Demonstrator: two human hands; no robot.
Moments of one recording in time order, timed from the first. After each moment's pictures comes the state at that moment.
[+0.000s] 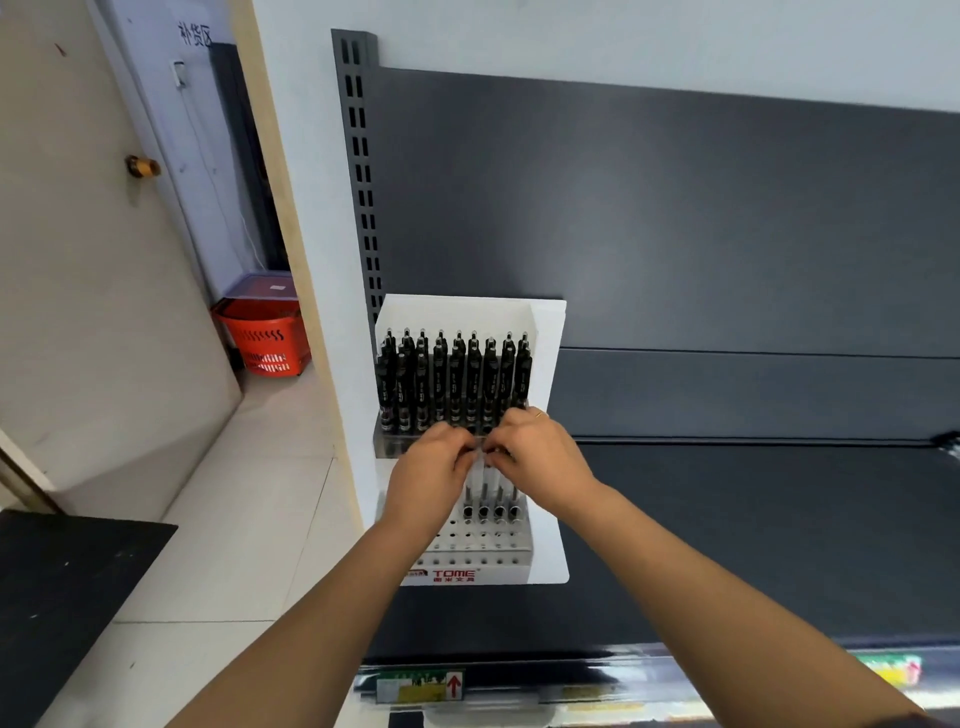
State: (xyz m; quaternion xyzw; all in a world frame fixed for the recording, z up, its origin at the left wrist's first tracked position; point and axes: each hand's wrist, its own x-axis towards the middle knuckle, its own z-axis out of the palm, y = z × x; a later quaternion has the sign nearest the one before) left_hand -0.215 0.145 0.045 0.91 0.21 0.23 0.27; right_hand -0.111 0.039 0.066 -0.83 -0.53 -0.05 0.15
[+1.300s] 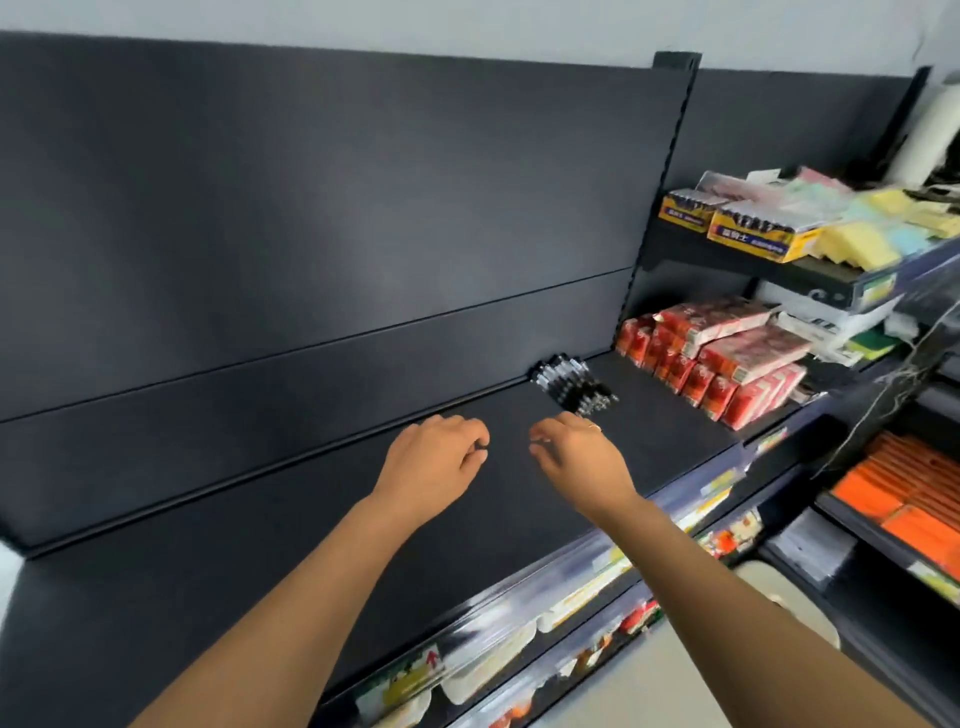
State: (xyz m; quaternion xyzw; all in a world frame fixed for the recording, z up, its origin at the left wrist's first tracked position) left_hand 0.102 -0.284 0.063 0.98 -0.10 0.12 0.16; right_hand 0.152 -0.468 0.039 -0.97 -0.18 -0.07 0.17
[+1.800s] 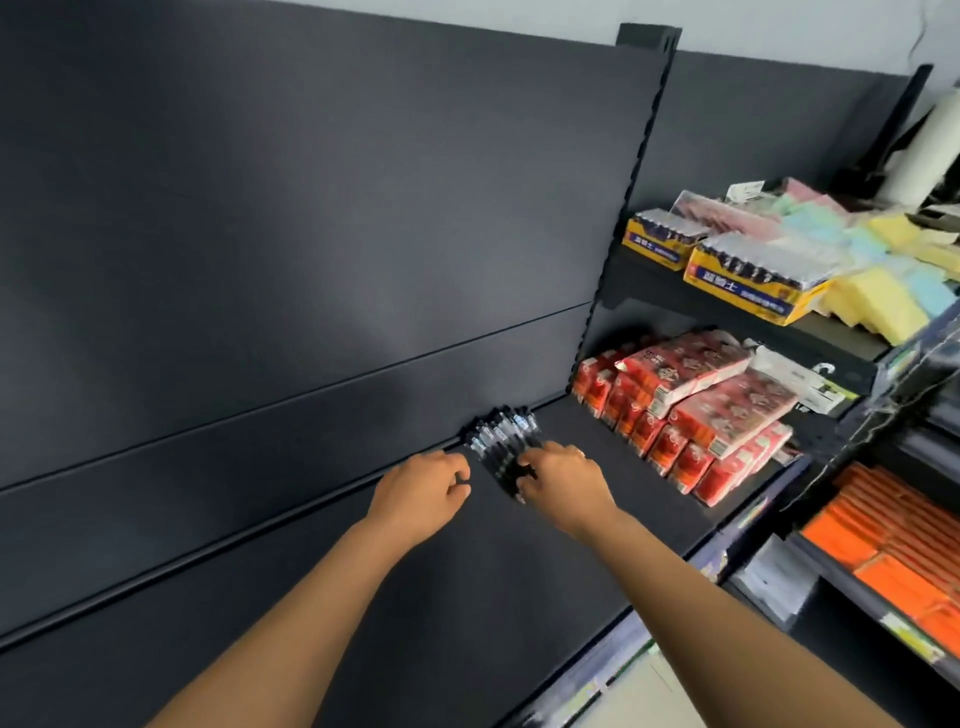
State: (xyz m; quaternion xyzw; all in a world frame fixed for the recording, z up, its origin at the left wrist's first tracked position) left_hand 0.305 -0.357 0.024 0.97 -0.08 -0.02 0.21; right_hand 0.337 -0.540 0.022 -0.99 -0.12 0.06 0.07
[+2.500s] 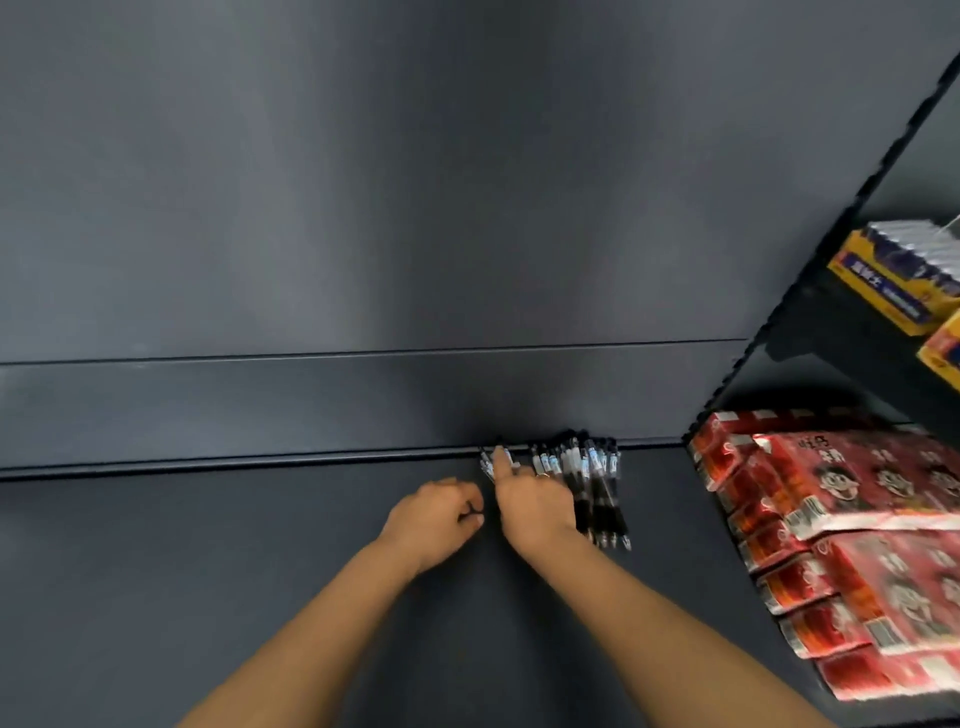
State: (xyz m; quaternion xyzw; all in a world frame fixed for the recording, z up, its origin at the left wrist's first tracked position) left_hand 0.342 -0.387 -0.033 0.95 0.15 -0.10 0.26; right_hand 0.430 -0.496 -0.048 -0.92 -0.37 0.09 -0.04
